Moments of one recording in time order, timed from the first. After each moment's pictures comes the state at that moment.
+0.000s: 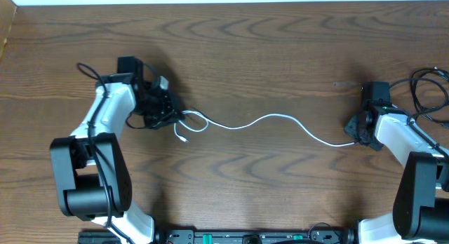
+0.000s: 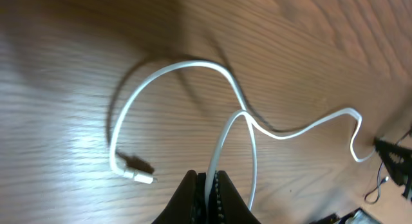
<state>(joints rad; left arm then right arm) 0.08 1.81 1.18 -0.89 0.56 -0.27 -0.10 1.67 0.83 -0.52 0.24 0.57</state>
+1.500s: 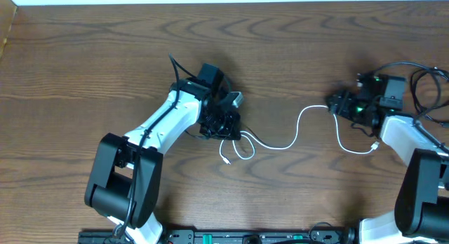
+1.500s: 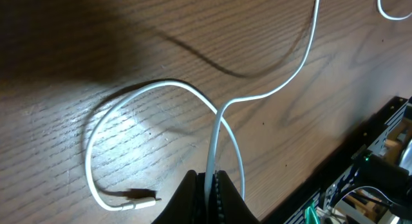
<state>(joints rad) -0.41 1.81 1.18 -0.85 0.60 -0.13 -0.16 1.68 0.81 -0.13 -0.40 0.27</state>
